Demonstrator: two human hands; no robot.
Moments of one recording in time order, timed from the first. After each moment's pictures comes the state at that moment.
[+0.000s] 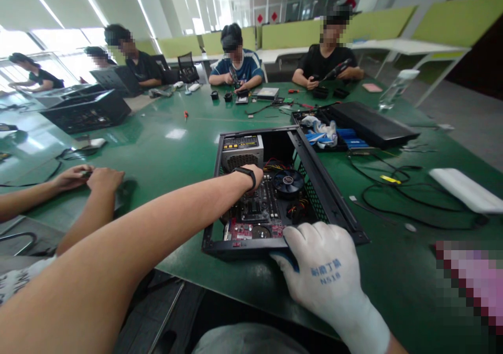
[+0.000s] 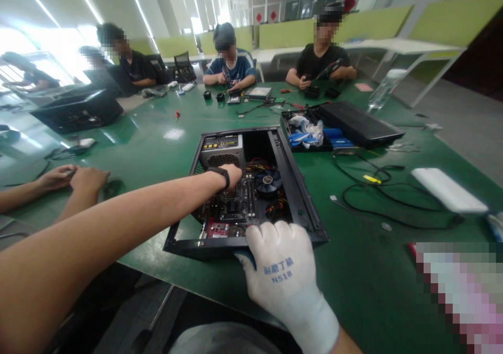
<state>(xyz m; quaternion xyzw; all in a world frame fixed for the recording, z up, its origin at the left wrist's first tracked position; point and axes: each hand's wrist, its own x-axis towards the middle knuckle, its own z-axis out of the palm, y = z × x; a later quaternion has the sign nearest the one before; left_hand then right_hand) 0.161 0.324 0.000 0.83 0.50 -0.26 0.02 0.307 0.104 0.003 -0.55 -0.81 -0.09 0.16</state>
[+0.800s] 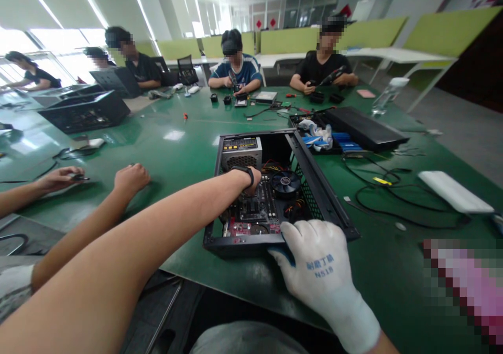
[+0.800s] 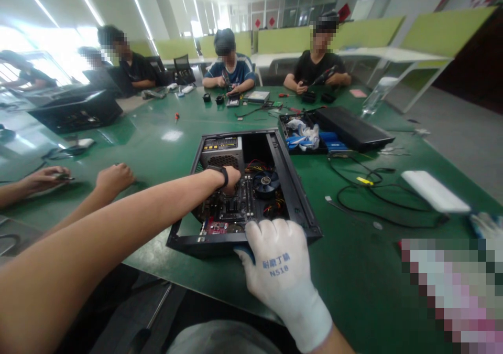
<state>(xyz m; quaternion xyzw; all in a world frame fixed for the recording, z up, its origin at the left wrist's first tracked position) 0.166 0.307 0.020 0.83 0.47 -0.29 0.02 0.306 0.101 0.005 -0.56 -0.81 -0.09 0.14</state>
